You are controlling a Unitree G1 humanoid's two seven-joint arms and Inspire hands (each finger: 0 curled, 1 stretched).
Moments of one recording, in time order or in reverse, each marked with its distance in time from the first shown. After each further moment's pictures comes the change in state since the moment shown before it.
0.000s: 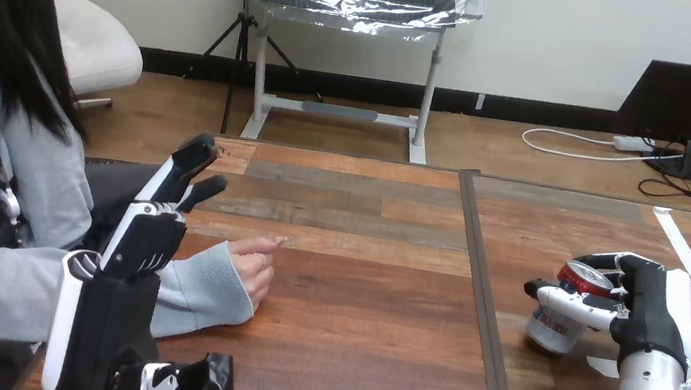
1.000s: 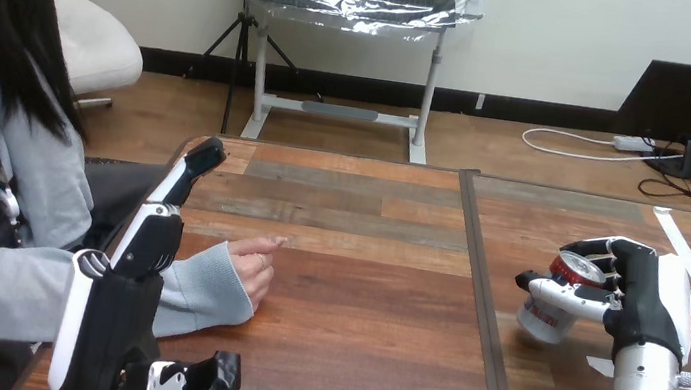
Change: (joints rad) left arm -0.007 -0.006 0.056 0.010 0.075 0.014 0.002; right arm 0.000 0.000 0.027 -0.001 -0.045 -0.069 -0.029
